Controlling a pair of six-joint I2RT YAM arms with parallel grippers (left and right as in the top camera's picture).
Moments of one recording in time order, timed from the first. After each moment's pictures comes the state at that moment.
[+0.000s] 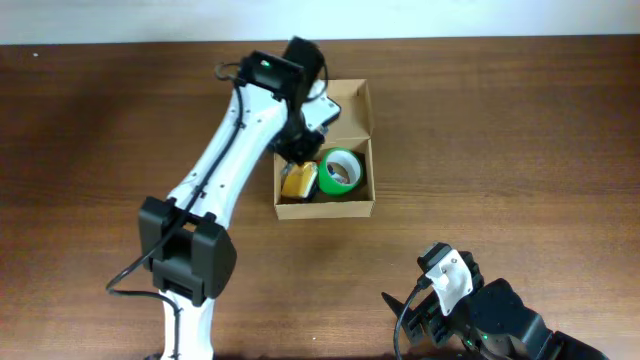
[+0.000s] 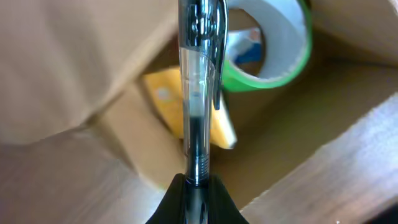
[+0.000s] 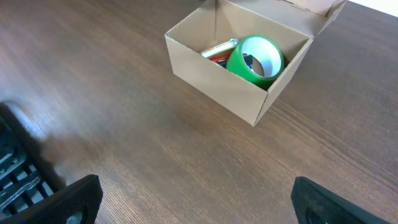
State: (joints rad) left arm -0.45 2.12 2.06 -1.44 0.07 0.32; right arm 0.86 0.44 0.71 -0.88 0.11 0.13
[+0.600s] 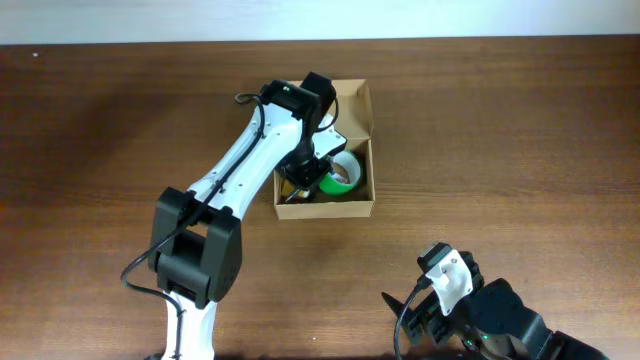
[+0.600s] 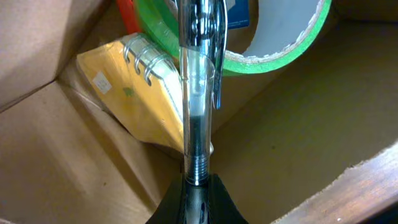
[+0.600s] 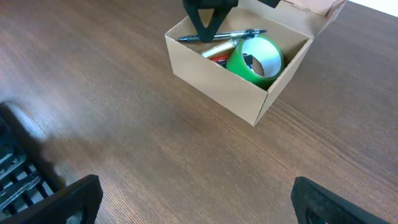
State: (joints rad) left arm -0.49 2.12 1.86 -1.34 0.08 0.29; right arm 0.86 0.44 0.71 -0.88 0.11 0.13
